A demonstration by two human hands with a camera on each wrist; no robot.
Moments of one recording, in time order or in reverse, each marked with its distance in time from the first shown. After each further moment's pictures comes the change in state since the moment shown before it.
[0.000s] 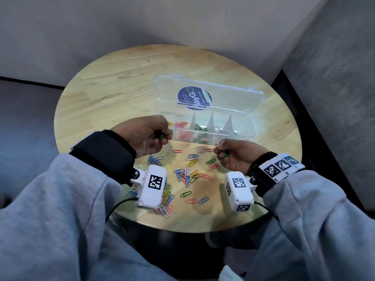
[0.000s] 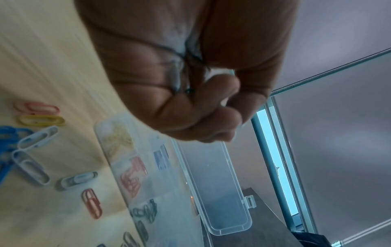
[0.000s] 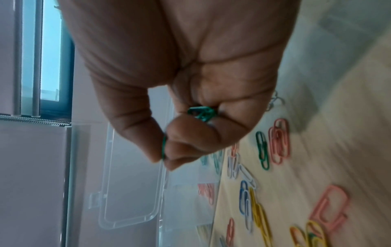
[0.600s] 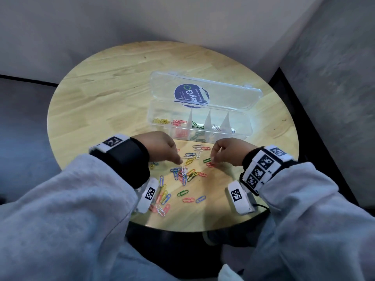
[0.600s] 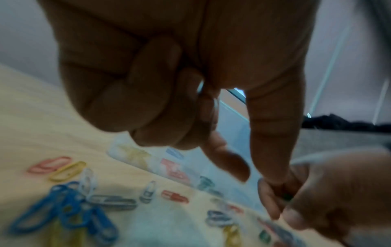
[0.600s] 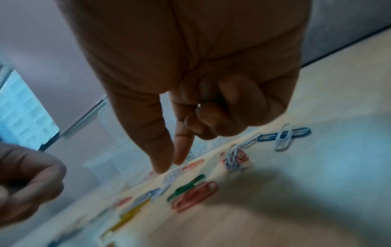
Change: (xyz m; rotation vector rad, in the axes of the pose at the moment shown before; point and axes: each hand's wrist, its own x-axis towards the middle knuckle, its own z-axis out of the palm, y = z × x) left_hand 0.017 -0.020 0.019 1.131 -0.010 -0.002; right_hand 0.009 -0.004 0.004 -1.332 0.239 -0.123
